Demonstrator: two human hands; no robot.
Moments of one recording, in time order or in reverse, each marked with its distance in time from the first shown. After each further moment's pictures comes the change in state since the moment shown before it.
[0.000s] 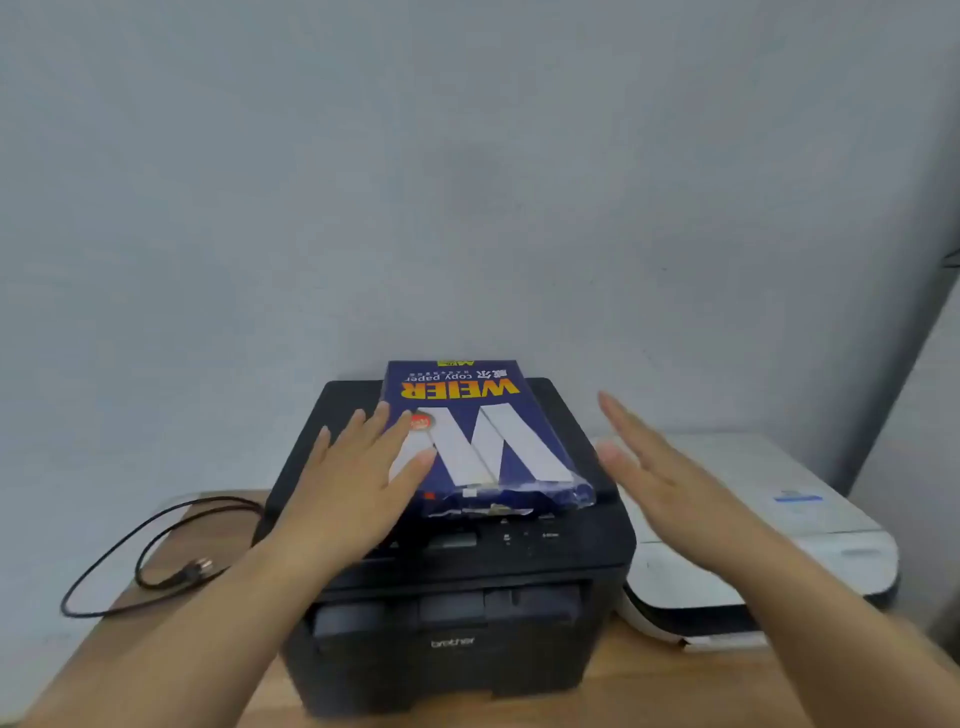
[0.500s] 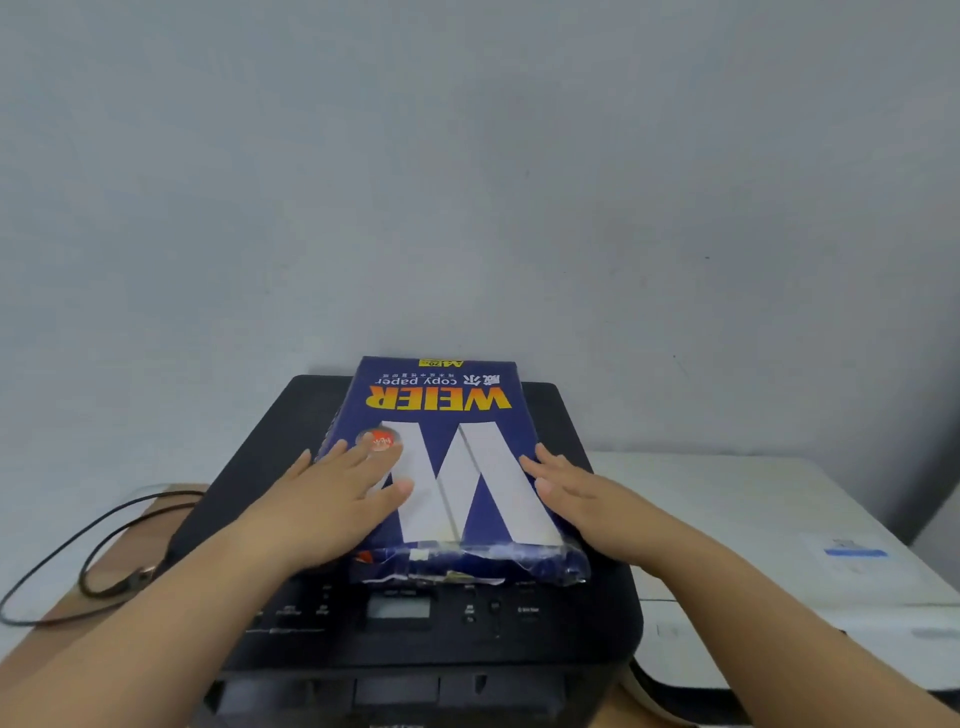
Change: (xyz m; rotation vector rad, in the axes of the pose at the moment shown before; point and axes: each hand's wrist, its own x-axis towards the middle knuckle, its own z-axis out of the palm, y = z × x) left_hand 0.078 0.004 0.036 0.139 -0.292 -0.053; right_hand 0.132 0.081 0.031 -0.127 -0.415 0.020
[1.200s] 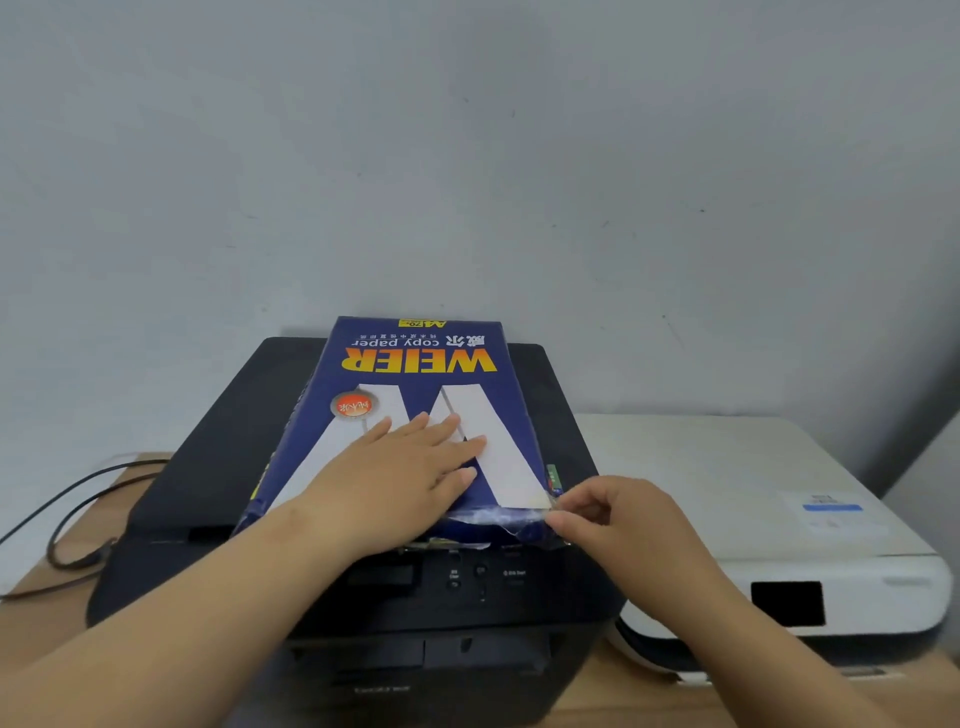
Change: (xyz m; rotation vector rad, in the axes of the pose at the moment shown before) left_hand 0.014 0.050 0.019 0.110 -0.019 0.265; right_hand -0.053 -0.004 0.022 0.087 0.365 0.134
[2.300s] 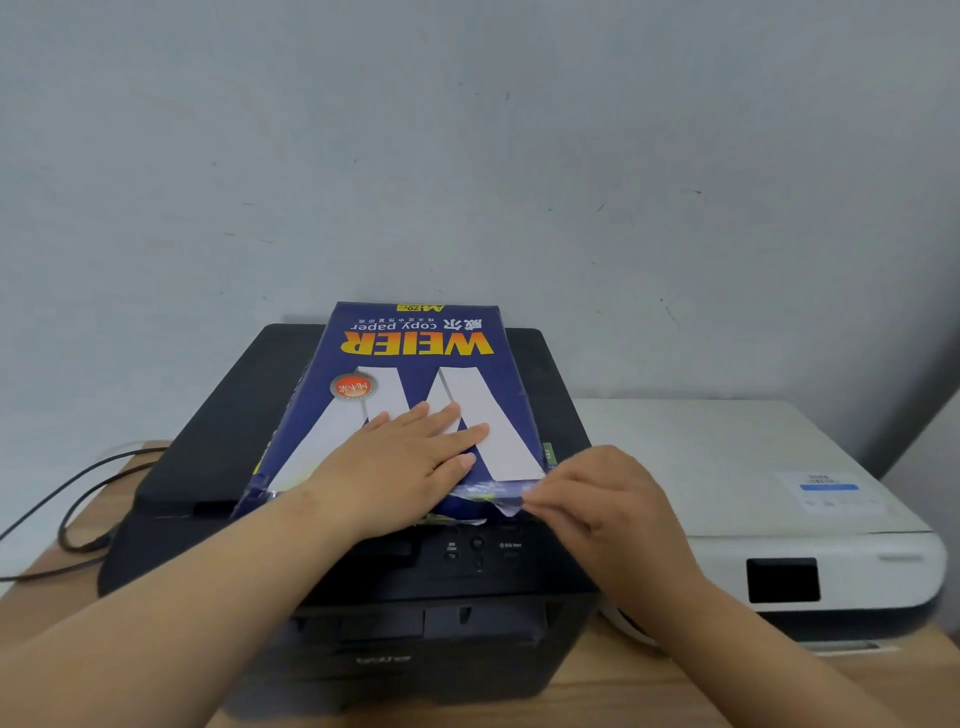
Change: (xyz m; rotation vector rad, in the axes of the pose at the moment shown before) left_hand 0.002 -0.002 0.015 0.014 -0.026 0.001; right_hand 0.000 0.028 0.022 -0.322 0.384 -0.767
